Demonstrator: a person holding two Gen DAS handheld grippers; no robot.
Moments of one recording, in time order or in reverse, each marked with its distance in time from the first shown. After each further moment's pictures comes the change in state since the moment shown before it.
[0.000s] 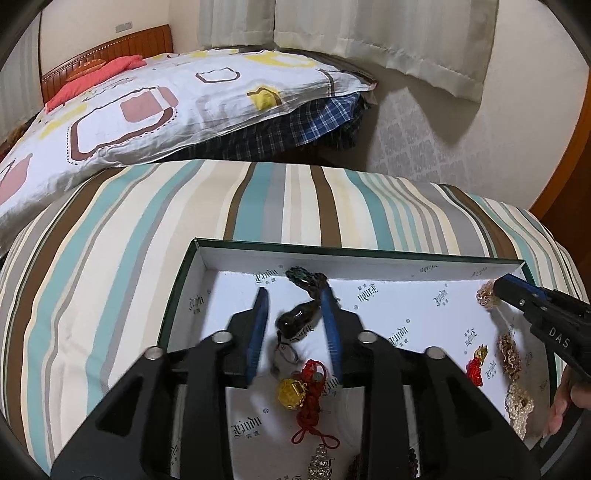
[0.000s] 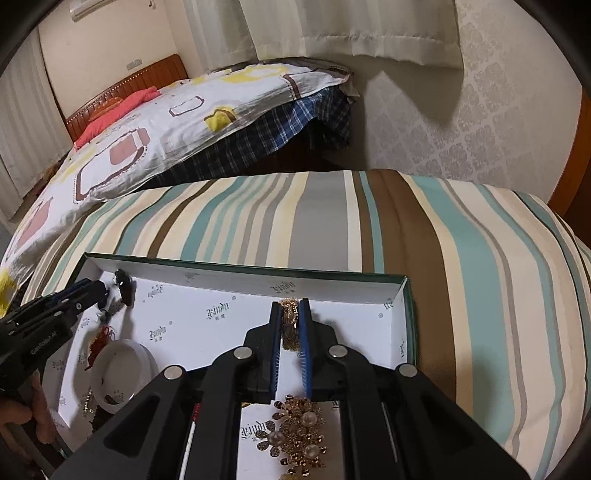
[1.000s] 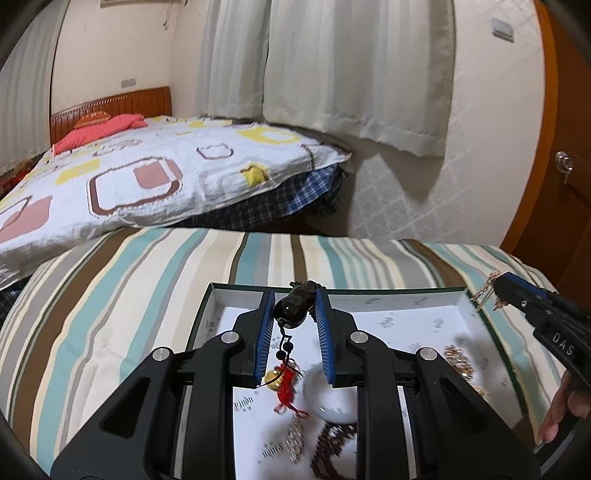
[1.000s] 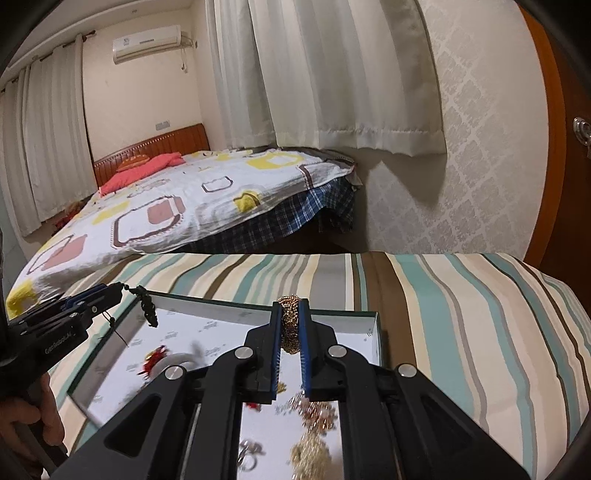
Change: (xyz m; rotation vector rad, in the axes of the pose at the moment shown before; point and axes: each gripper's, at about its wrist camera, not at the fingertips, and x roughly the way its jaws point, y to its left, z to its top) left arm -0.081 -0.011 -0.020 0.022 -0.273 -0.033; right arm -0.084 0.015 -0.024 -0.052 -0.331 0.023
